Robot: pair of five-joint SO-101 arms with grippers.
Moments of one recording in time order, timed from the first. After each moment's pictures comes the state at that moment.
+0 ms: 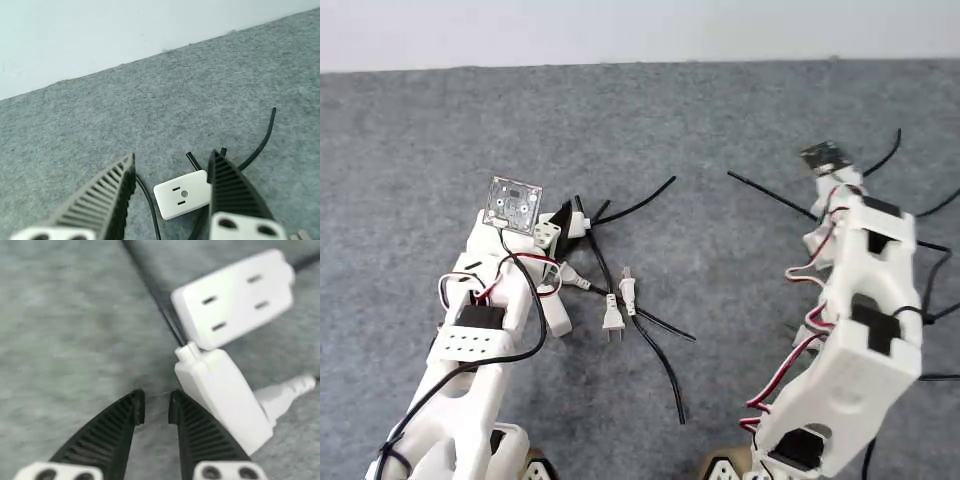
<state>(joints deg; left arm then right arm) 0.6 -33.1 68.4 3.9 -2.9 21.4 26.5 3.6 48.8 41.6</state>
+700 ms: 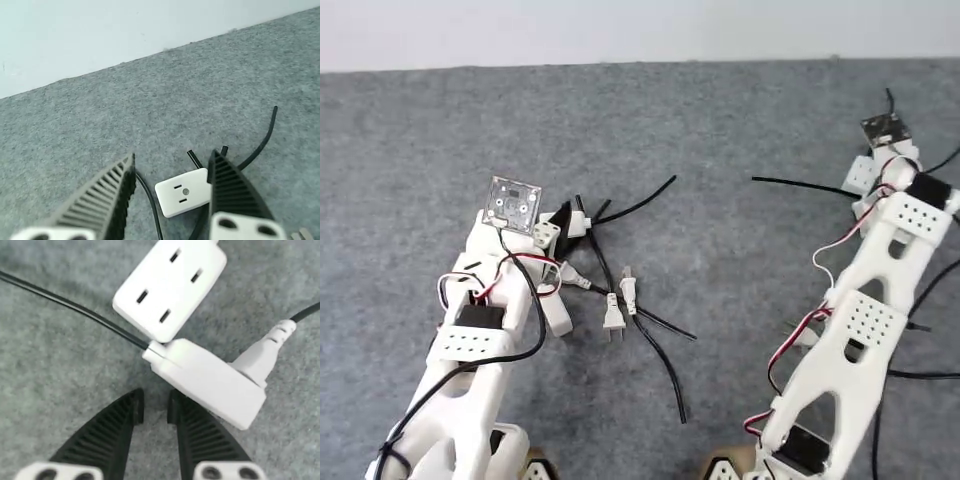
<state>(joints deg) 0.5 -32.9 68.4 3.9 -2.9 28.0 83.3 -92.7 86.2 41.9</state>
